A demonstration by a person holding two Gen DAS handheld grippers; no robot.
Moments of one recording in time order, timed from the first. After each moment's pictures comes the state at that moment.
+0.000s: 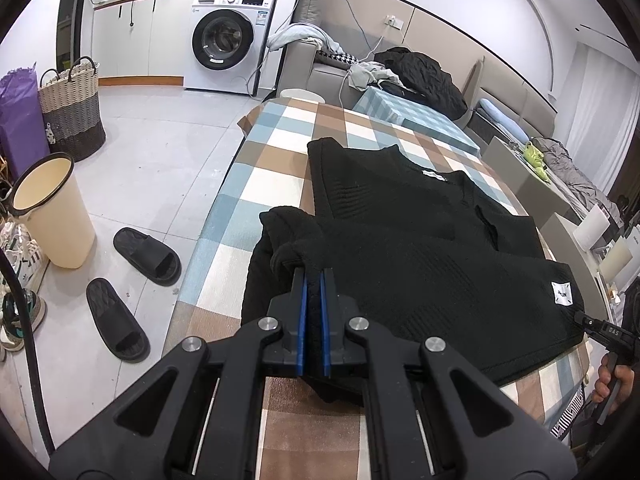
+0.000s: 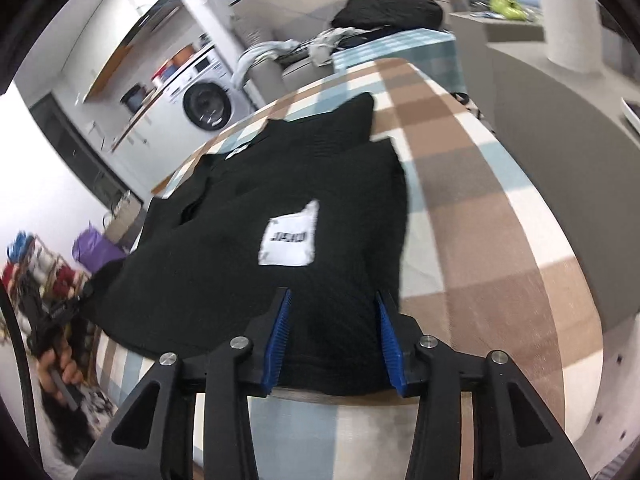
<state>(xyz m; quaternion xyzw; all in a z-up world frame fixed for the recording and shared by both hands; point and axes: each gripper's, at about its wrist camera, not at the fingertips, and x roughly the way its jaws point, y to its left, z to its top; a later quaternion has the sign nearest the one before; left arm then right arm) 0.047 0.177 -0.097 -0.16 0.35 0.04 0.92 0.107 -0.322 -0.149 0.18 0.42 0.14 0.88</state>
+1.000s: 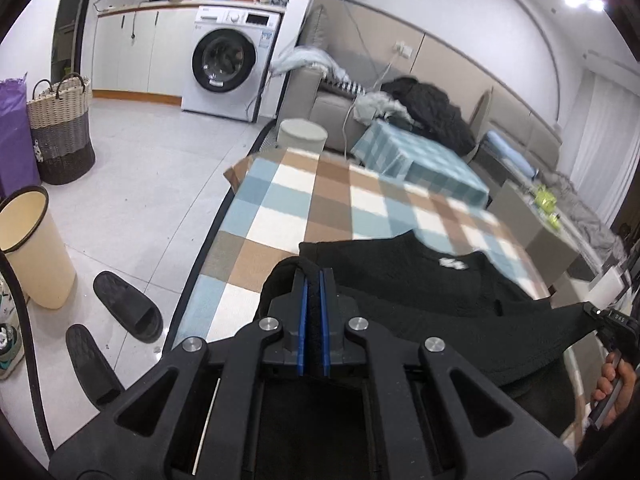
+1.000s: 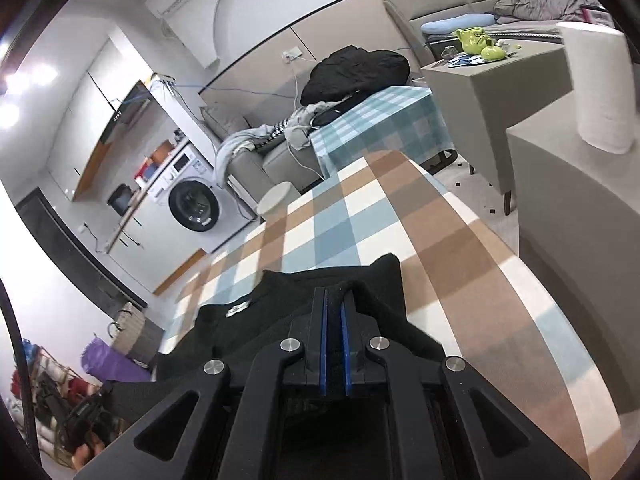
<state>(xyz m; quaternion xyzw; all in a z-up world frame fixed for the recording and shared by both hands) 0.199 0.211 -0.074 -0.17 0.32 0.06 0.93 0.254 -0.320 -0.083 0.27 0.31 0.07 0.91</state>
